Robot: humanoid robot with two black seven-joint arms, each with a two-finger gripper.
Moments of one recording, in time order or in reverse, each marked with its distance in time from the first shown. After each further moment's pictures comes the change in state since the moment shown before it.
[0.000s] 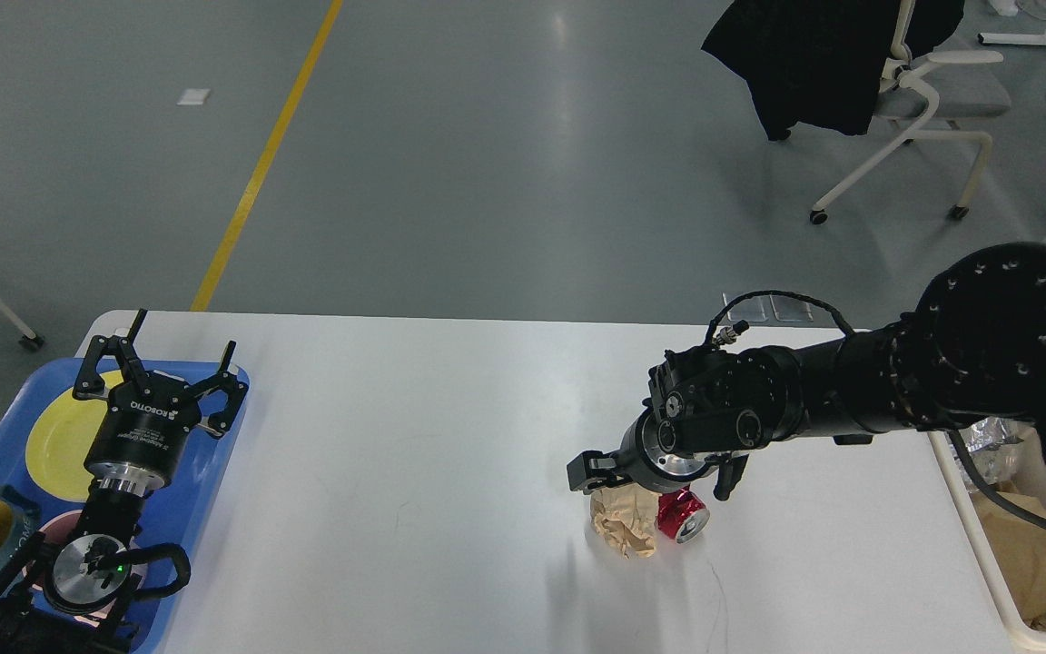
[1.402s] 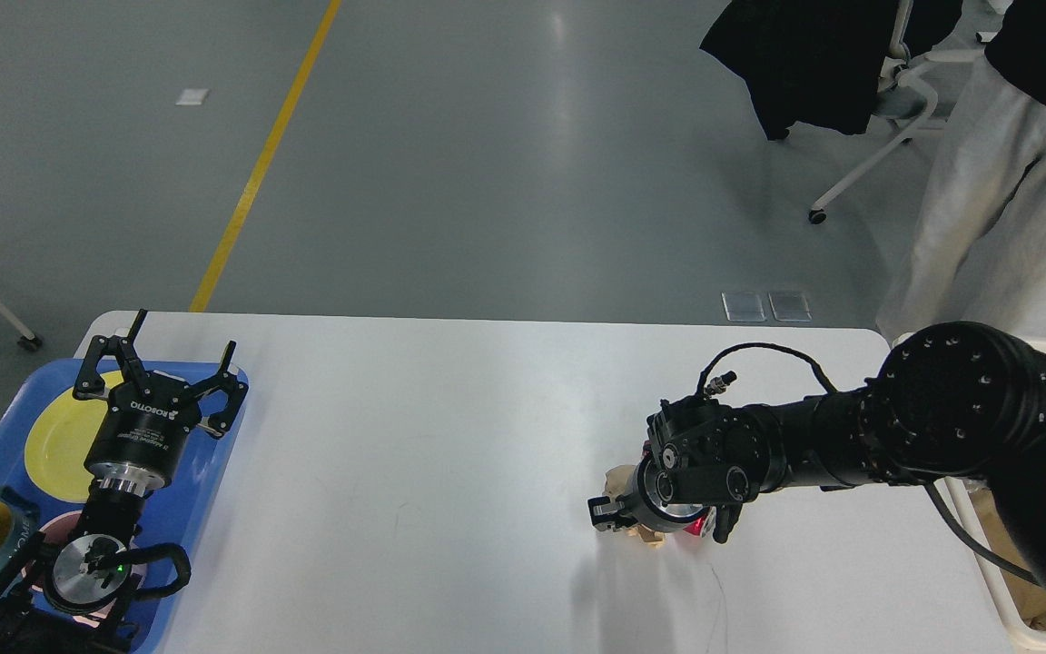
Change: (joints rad) left arm 0.000 0.000 0.000 0.000 0.000 0.000 0.000; right arm -0.113 0.024 -0.001 -0.076 -0.047 0.020 -0.003
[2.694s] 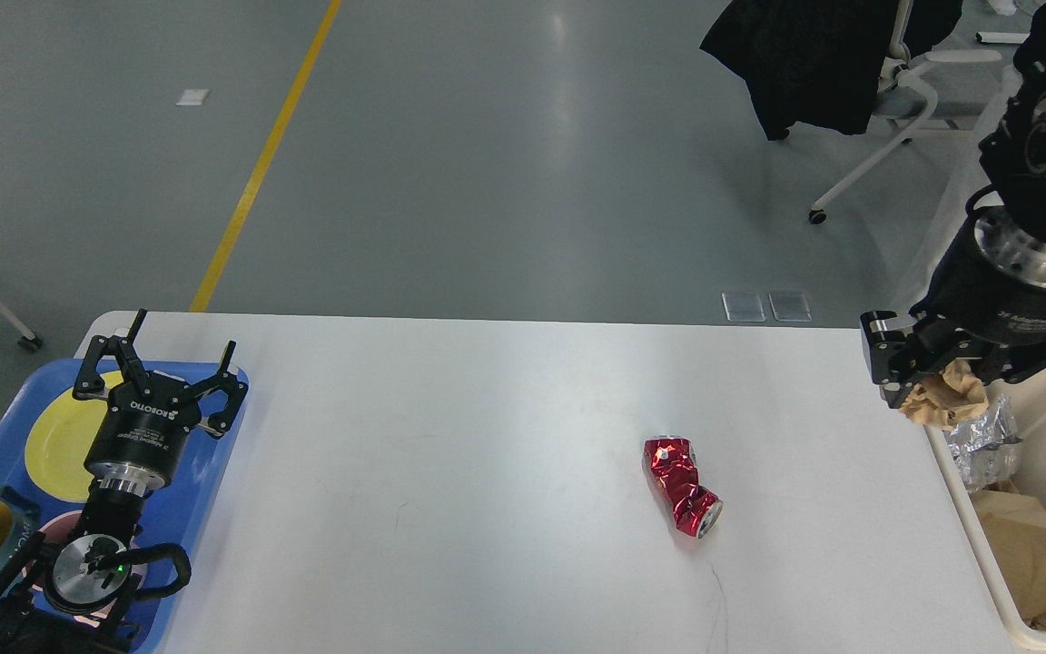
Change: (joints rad) left arm 0.000 0.000 0.000 0.000 0.000 0.000 -0.002; right arm 1.041 -0.349 -0.649 0.552 0.201 0.564 0.246
